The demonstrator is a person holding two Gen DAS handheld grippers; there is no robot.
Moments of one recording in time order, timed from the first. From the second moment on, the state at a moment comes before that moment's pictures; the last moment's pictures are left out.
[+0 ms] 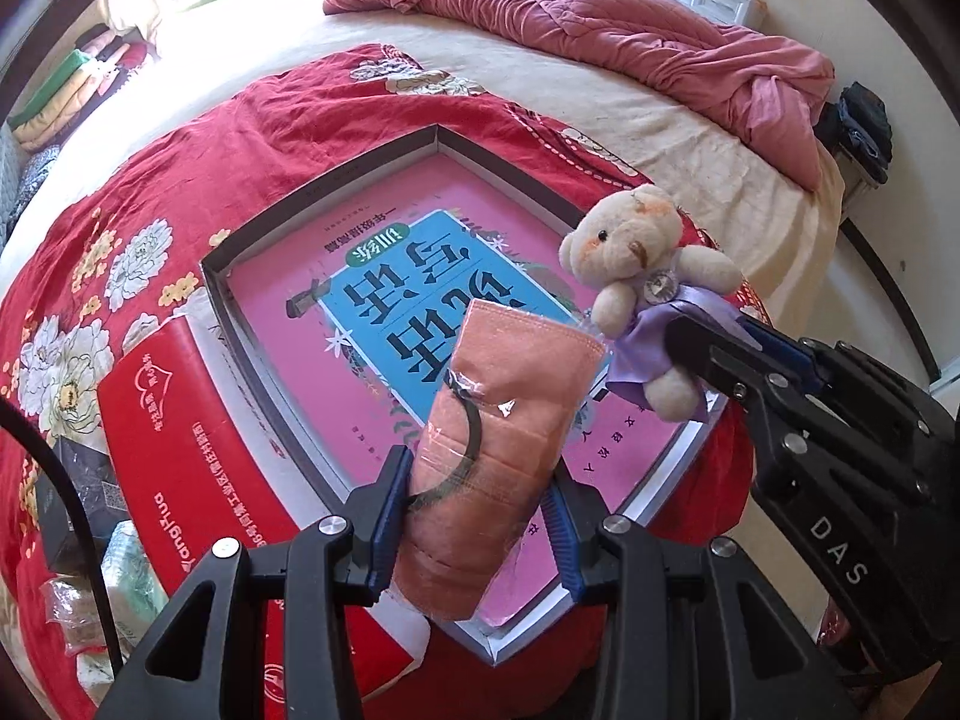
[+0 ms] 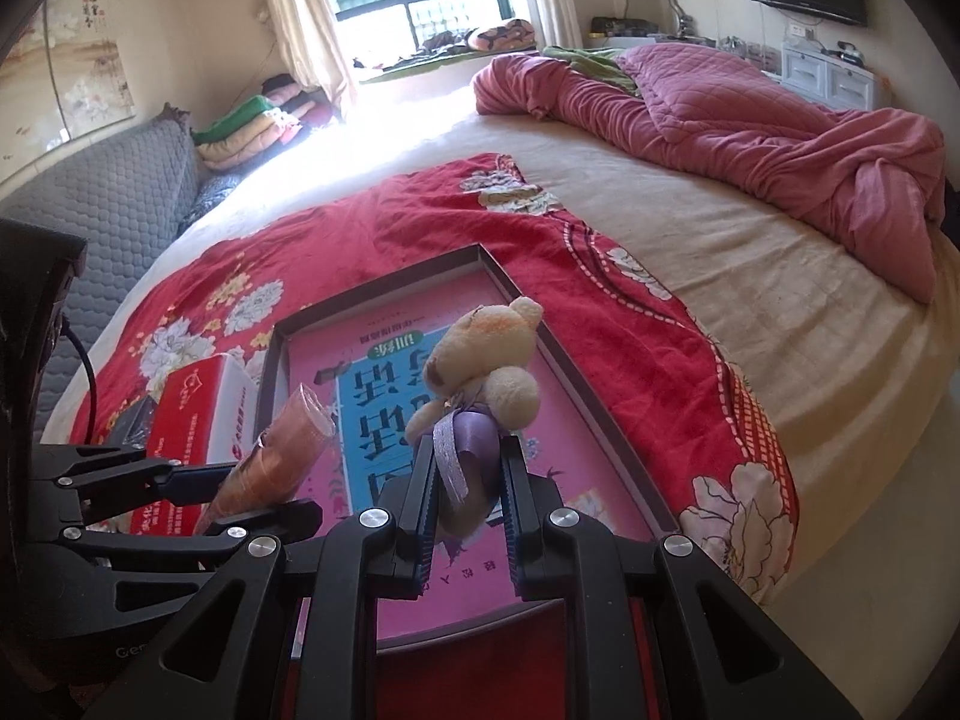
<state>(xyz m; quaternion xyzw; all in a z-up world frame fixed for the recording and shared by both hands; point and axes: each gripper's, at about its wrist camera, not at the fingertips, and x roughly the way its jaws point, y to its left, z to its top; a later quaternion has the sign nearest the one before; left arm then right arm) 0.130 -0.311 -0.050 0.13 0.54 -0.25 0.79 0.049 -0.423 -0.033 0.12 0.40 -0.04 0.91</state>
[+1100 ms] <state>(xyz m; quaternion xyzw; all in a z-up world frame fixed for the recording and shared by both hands) 0.120 -0.339 -0.090 0.22 0.56 -0.24 0.76 0.058 -0.442 -0.073 0.16 0.44 -0.06 0.88</state>
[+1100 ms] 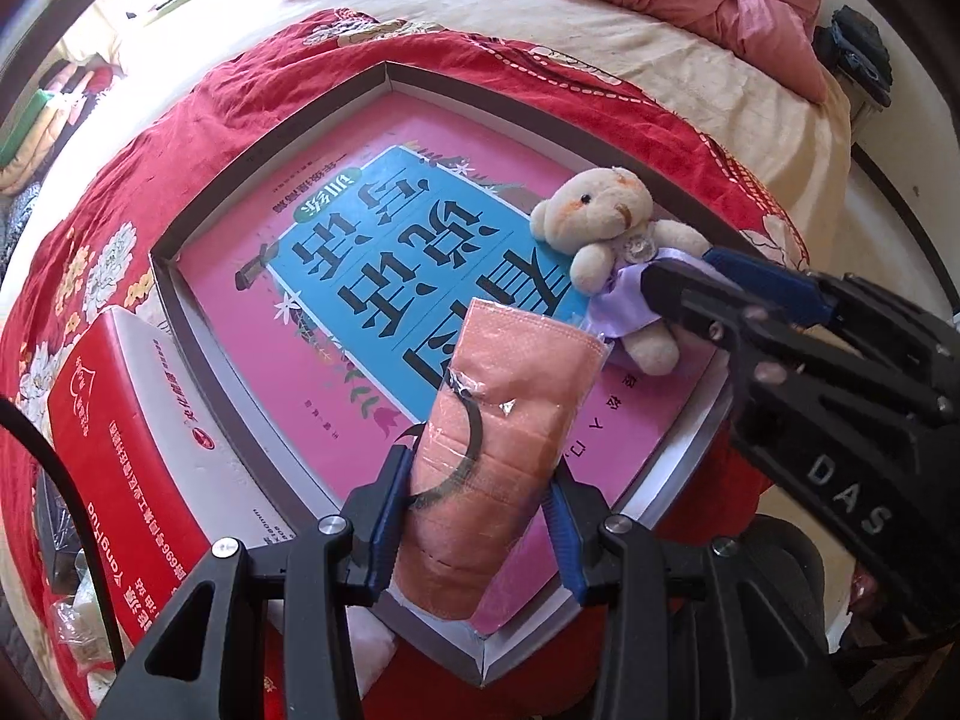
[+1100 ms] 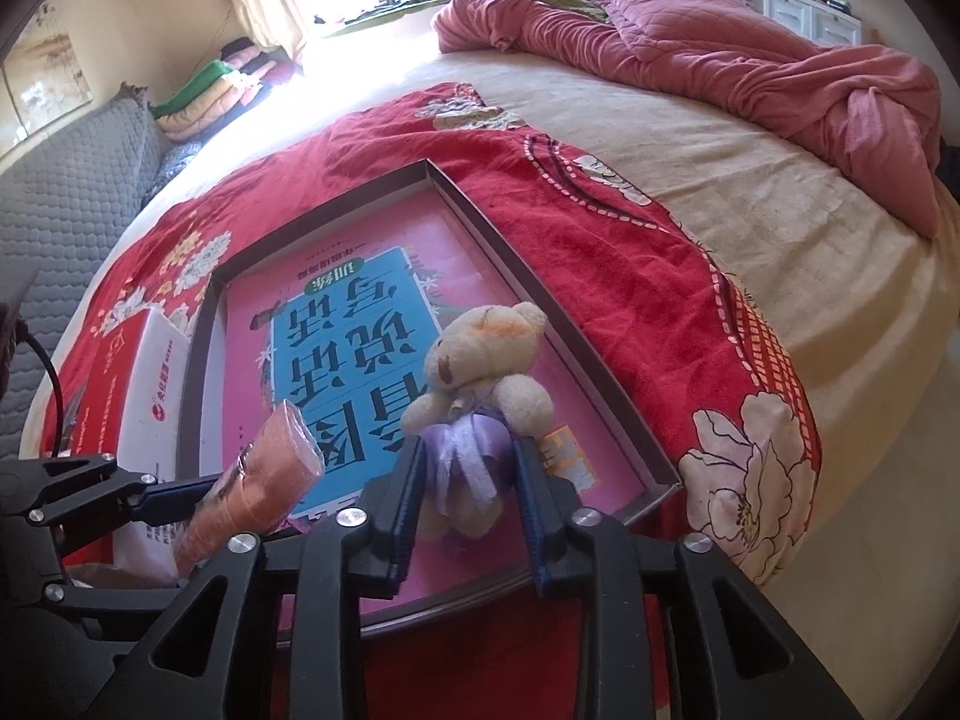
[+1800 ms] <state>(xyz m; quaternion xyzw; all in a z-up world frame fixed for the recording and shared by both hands) 0.108 -0.332 -0.078 0.20 0.54 -0.26 0.77 0.038 -0.463 -0.037 0.16 0.38 -0.14 0.90</state>
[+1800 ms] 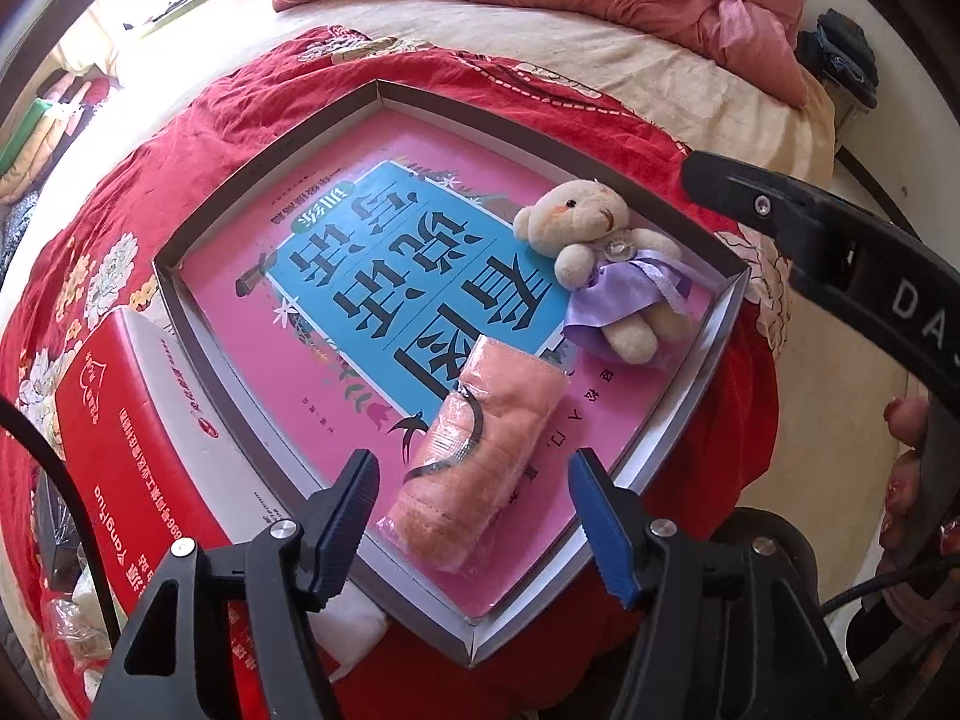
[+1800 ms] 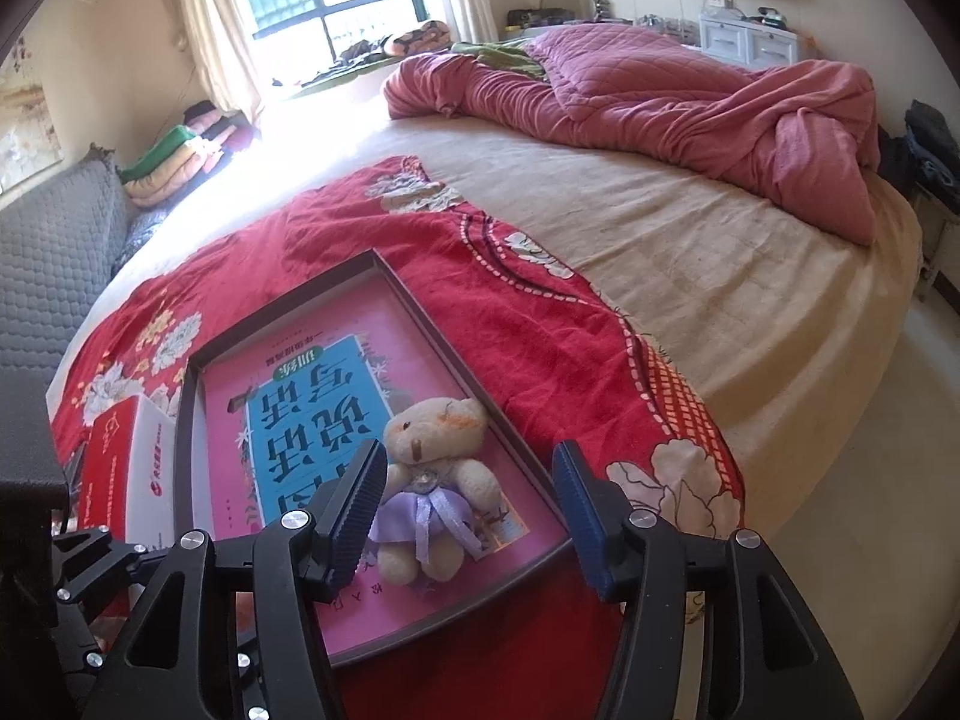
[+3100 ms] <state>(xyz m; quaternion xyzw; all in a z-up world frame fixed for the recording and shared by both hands) 0.081 -0.082 0.044 -0.02 0.45 -0.15 0.88 0.032 -0.312 0.067 0.03 0.30 0.00 0.95</state>
